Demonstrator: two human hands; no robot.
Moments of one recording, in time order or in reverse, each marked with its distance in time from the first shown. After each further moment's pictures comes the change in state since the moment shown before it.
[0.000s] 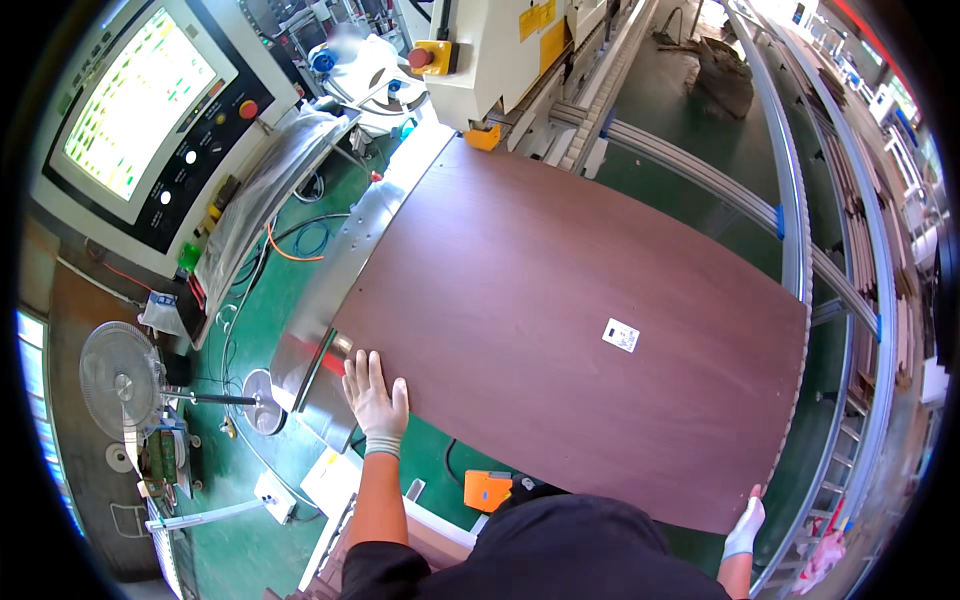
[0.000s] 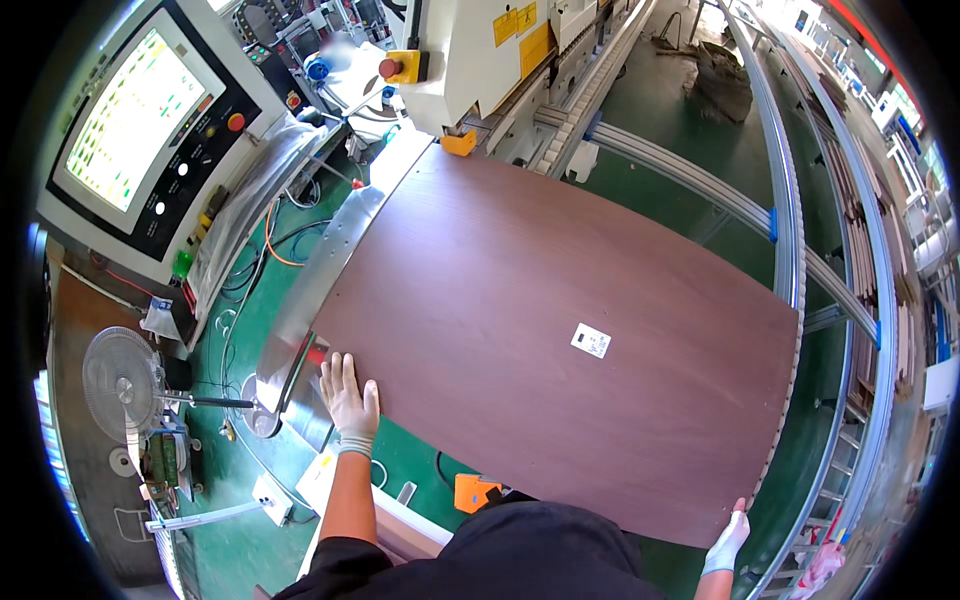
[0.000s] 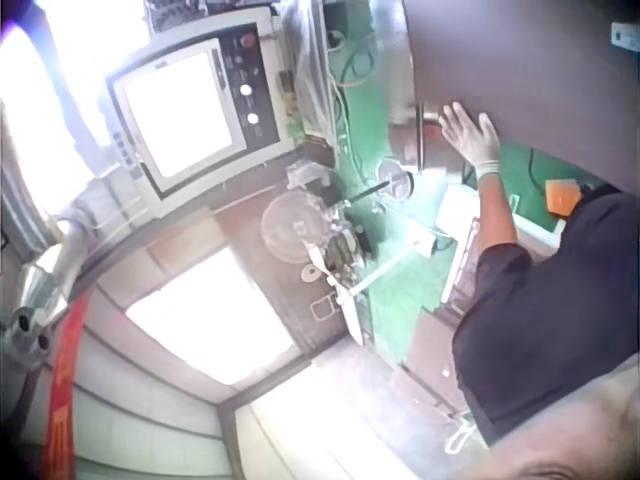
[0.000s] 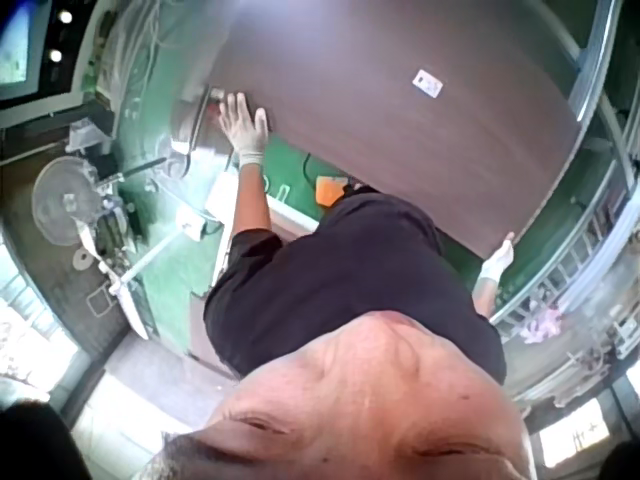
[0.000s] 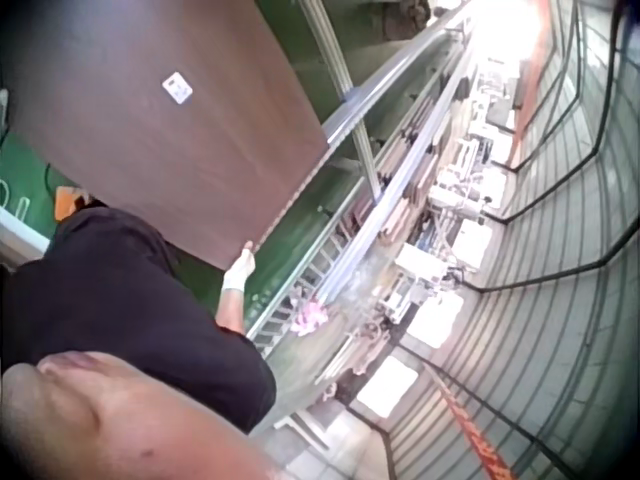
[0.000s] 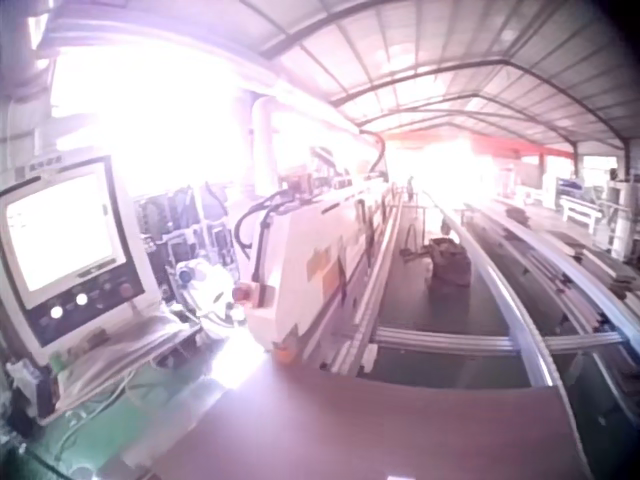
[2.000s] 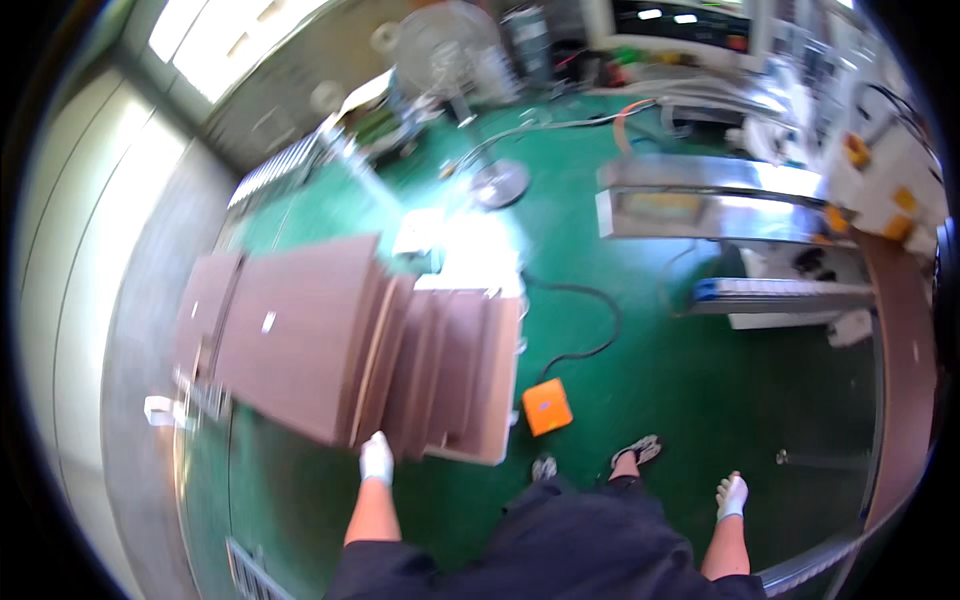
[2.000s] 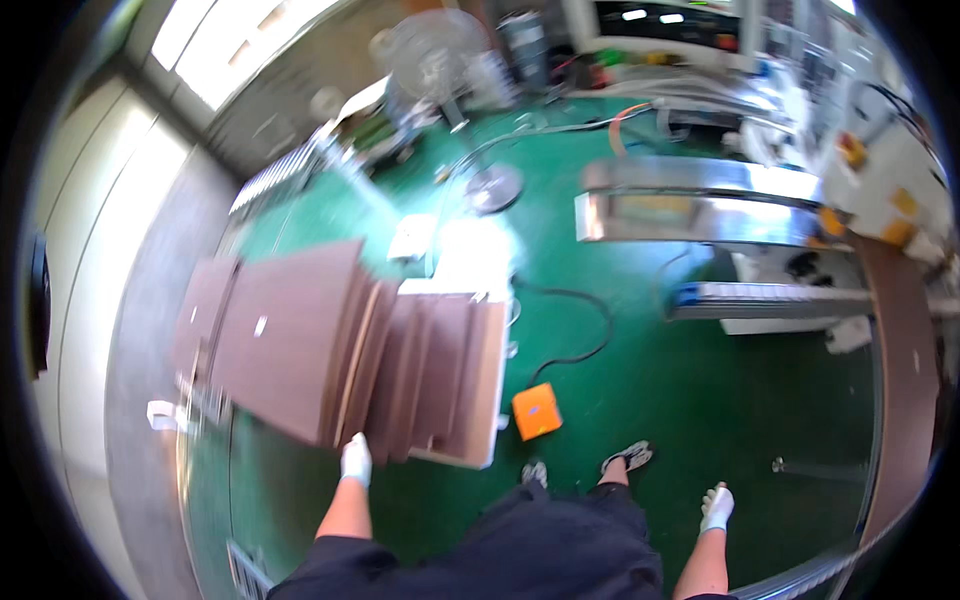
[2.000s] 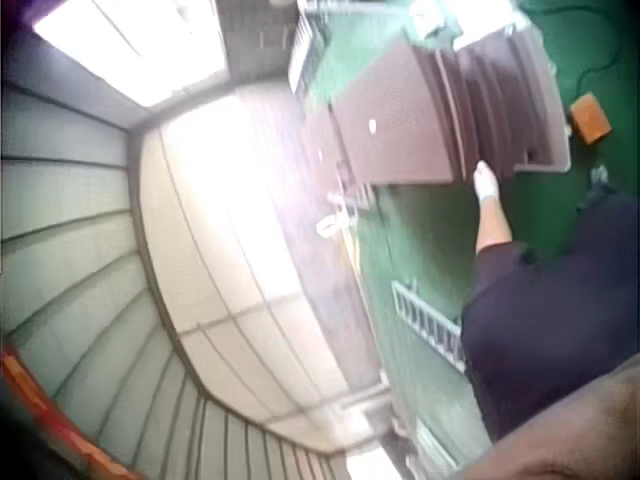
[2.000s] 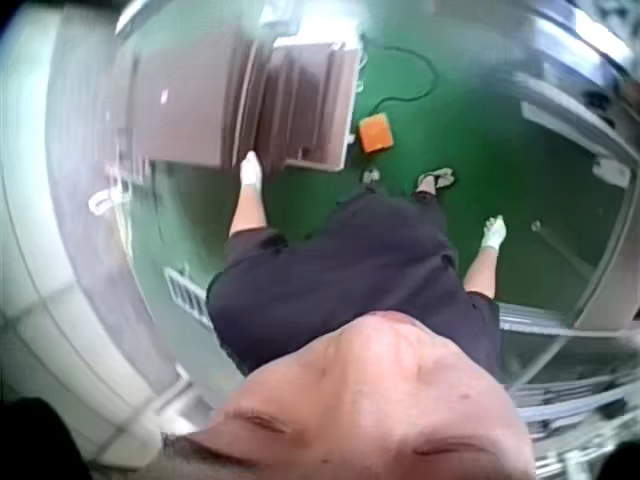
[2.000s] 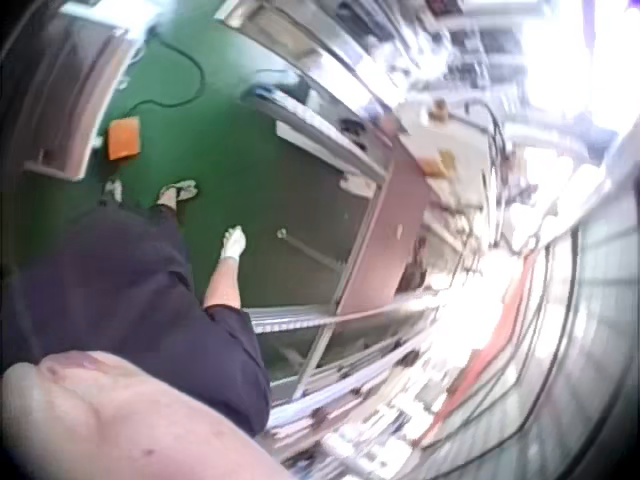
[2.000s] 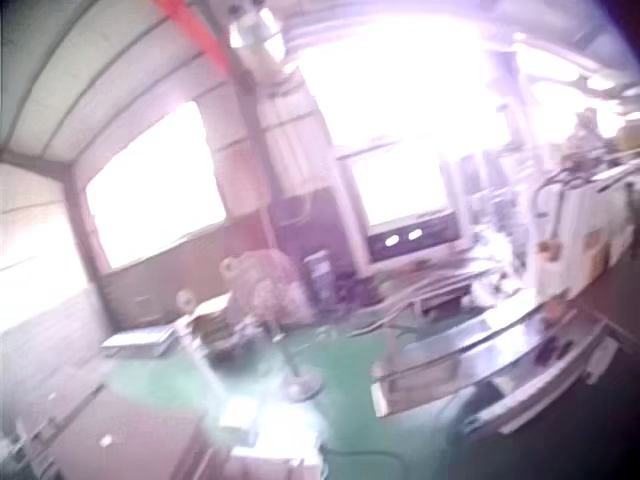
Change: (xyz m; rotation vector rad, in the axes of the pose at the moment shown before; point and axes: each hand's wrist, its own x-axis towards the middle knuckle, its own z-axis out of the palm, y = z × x) left_hand -0.685 0.019 -0.109 -0.165 0.149 -1.907; right_hand 0.217 0.100 0.330 -0.628 -1.224 0.233
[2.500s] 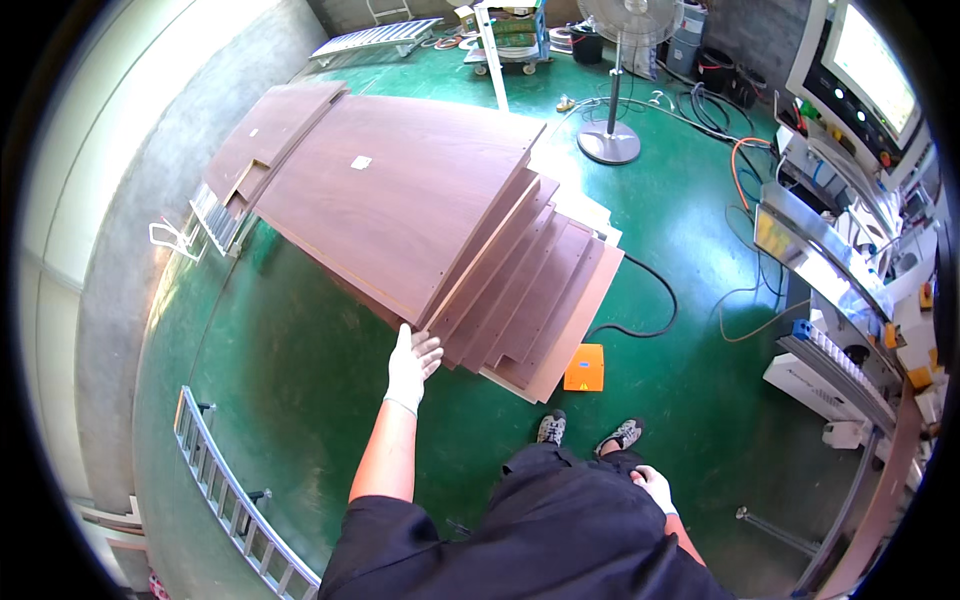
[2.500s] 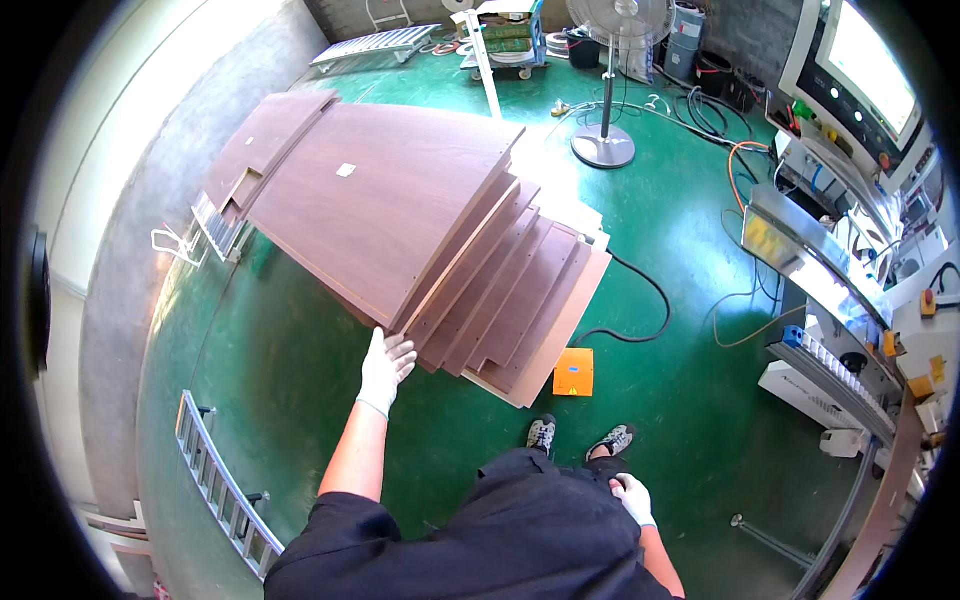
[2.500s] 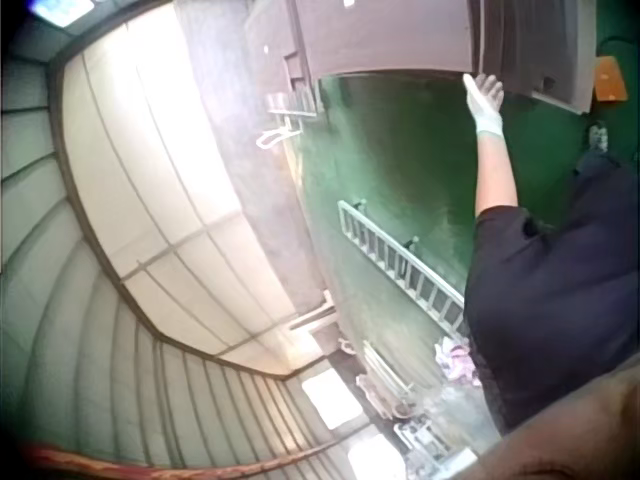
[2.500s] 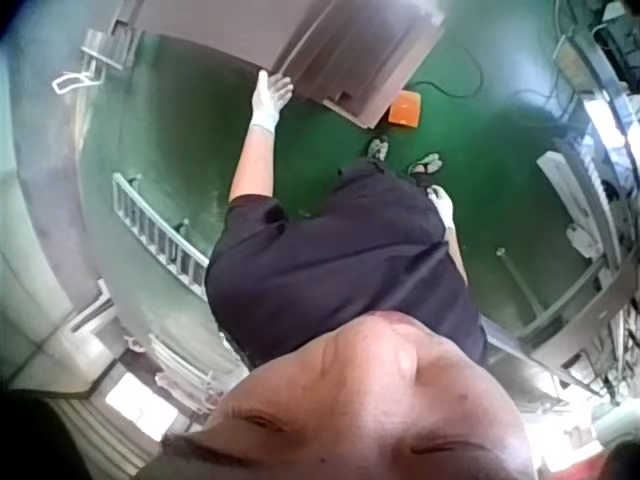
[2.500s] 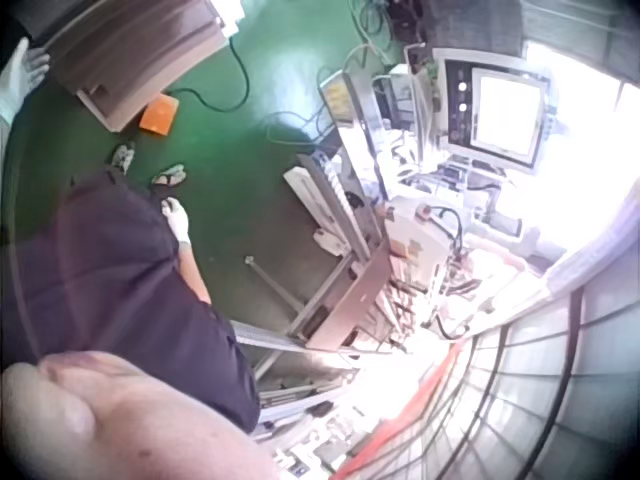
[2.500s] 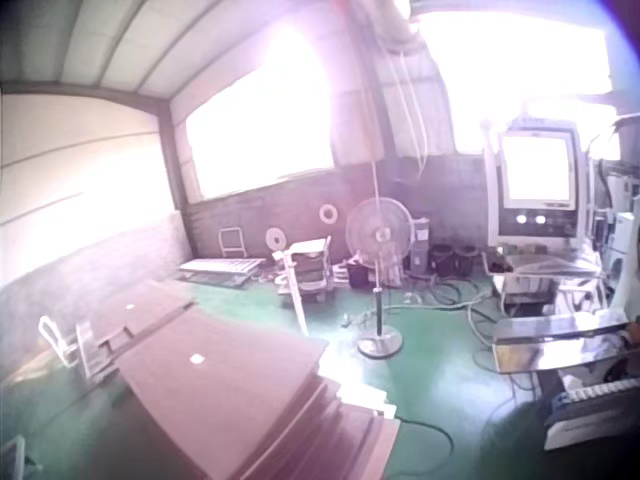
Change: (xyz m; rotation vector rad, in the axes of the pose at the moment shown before) left_hand 0.003 -0.060 -0.063 -1.342 -0.217 -0.359; right_hand -0.205 0.074 0.268 -1.514 -0.621 -0.578
